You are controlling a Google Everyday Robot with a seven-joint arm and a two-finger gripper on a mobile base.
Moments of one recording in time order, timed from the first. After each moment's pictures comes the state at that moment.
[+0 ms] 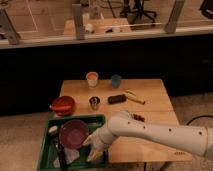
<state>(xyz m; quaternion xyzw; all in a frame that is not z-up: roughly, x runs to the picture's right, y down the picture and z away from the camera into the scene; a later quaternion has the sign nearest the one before) -0.086 0.296 0.688 -0.35 -0.36 -0.03 0.86</state>
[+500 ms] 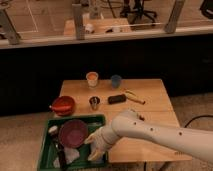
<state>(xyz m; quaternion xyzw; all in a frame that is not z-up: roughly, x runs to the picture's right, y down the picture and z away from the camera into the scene) -0.078 0.280 0.665 -0.33 -0.36 -0.03 0.87</state>
